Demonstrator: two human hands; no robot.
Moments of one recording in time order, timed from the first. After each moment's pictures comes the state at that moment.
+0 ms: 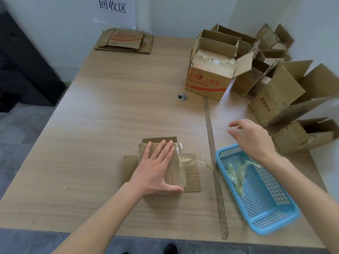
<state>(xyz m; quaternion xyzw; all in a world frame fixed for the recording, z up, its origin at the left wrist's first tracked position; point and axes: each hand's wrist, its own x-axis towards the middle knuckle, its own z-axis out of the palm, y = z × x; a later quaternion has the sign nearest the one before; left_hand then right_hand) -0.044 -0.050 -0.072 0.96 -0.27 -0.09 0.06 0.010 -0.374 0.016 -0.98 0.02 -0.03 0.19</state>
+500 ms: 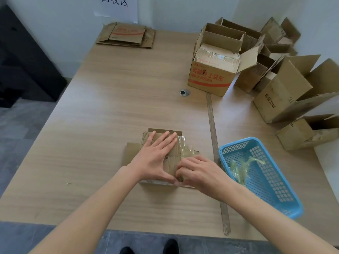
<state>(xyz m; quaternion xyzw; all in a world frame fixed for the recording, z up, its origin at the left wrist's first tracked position) -0.017 -0.036 -0.064 0.94 -0.32 -0.09 0.11 -0.060 -0.269 -0.040 -0.89 -0.45 0.00 0.09</state>
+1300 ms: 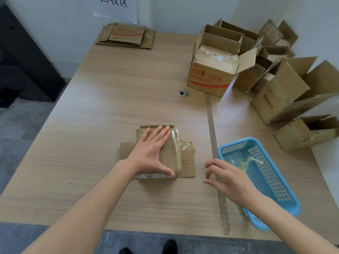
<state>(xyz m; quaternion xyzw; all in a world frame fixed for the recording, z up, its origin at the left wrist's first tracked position) -0.001 -0.027 -0.061 0.95 -0.26 -0.12 0.12 -0.086 -0.335 -0.044 -0.94 -0.26 0.02 0.21</state>
